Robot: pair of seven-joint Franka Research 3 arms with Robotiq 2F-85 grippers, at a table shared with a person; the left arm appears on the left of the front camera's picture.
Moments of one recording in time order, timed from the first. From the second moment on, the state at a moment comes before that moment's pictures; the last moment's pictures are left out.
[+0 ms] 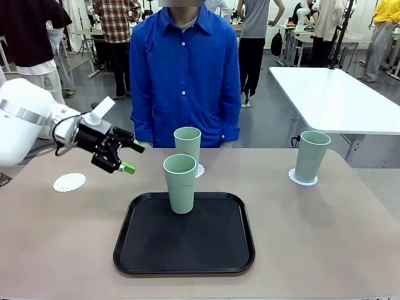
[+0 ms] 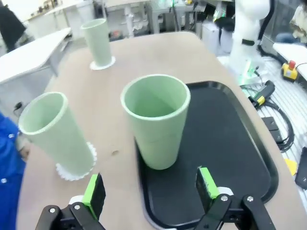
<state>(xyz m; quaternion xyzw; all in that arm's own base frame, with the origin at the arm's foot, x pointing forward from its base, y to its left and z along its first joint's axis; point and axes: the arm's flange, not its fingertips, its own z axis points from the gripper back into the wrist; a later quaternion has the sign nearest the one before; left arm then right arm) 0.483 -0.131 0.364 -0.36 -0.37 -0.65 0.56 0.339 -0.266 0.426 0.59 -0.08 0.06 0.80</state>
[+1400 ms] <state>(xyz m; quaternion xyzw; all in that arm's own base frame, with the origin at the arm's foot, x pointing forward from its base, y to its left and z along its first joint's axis) 0.435 -0.159 0.299 -0.39 -0.41 -0.58 0.58 0.339 -0.267 0.426 0.59 -0.08 0.06 0.80</state>
